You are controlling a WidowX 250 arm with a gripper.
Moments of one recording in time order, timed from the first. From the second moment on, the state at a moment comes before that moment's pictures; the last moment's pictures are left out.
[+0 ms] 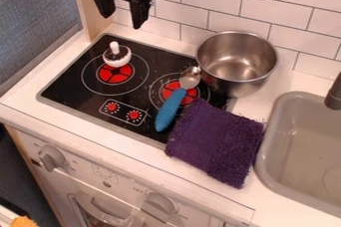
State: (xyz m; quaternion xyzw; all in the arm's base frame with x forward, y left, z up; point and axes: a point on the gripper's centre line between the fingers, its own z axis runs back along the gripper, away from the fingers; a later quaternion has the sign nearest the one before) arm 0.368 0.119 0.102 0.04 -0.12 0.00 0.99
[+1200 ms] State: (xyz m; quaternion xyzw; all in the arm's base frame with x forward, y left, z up) arm 0.404 0.028 0.078 -0.03 -0.14 -0.04 0.99
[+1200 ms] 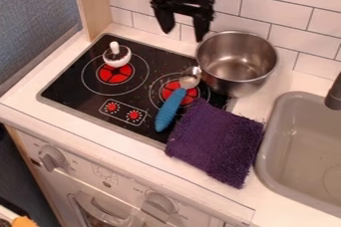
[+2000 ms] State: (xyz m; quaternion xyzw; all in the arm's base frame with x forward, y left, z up) arm 0.406 0.017 0.027 -0.08 -0.16 -0.04 0.98
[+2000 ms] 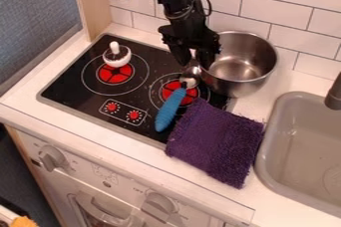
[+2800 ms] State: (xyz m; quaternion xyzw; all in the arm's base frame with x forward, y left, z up) arm 0.405 0.013 0.027 -0.06 -0.15 -0.05 0.99
